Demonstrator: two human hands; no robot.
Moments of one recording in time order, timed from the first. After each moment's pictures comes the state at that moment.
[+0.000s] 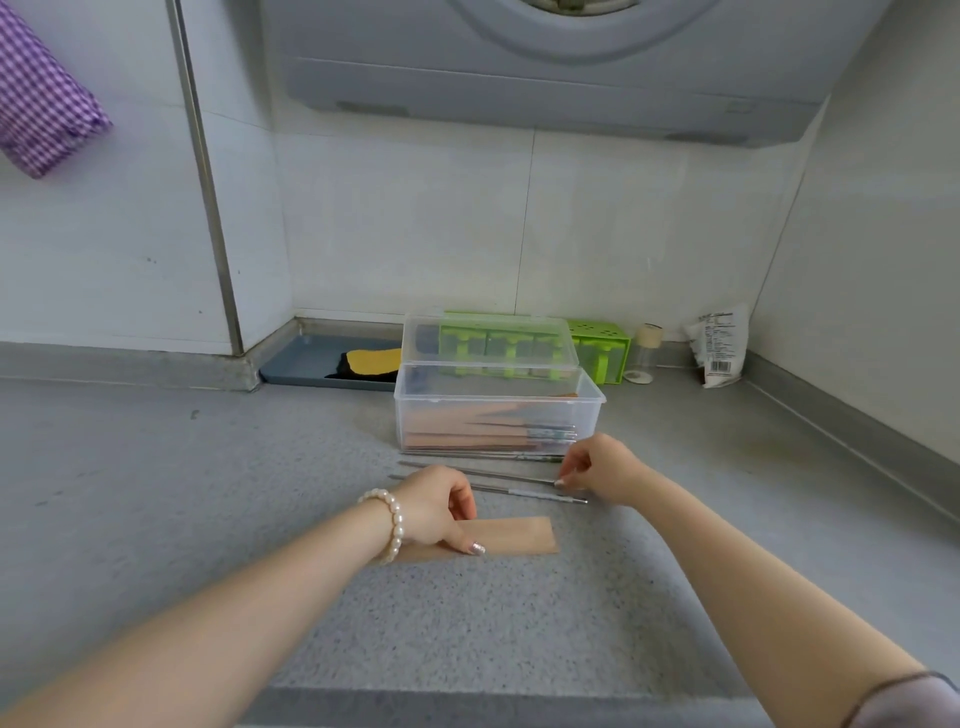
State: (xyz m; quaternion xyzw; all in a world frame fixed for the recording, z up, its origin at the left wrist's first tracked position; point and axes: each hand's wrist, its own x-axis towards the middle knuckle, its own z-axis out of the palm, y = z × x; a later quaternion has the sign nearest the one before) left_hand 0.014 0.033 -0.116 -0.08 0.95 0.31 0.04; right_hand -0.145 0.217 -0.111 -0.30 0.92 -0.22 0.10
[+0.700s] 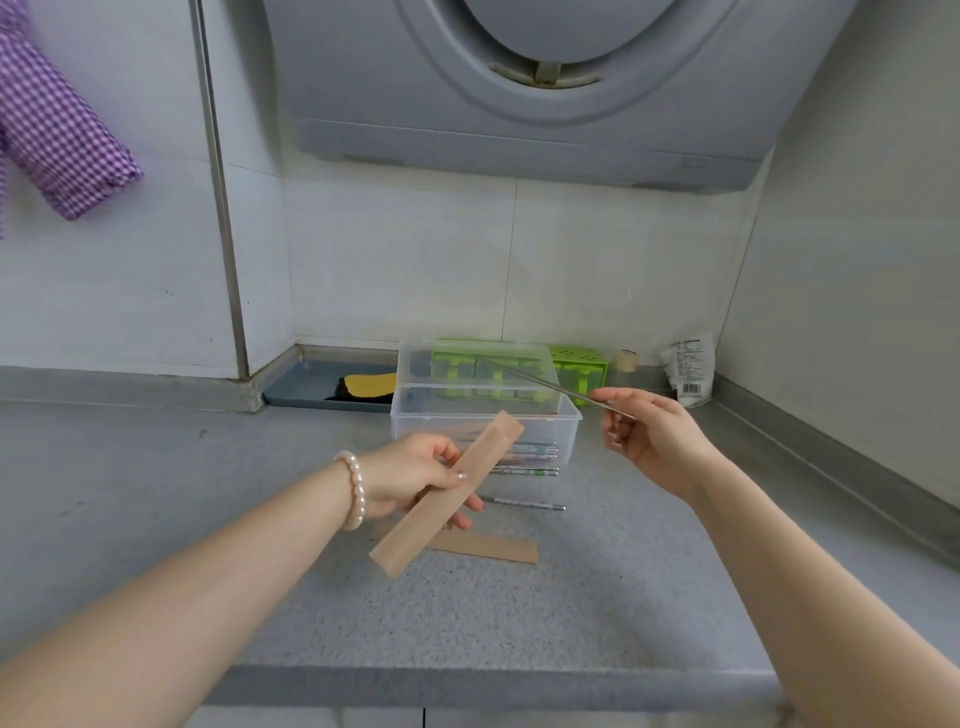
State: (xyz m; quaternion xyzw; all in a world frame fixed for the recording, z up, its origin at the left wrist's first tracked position) left_hand 0.055 0.045 -0.048 -0.08 0.79 0.60 0.06; right_hand -0.090 0.278 -0.031 -0.23 0.59 -0.76 0.16
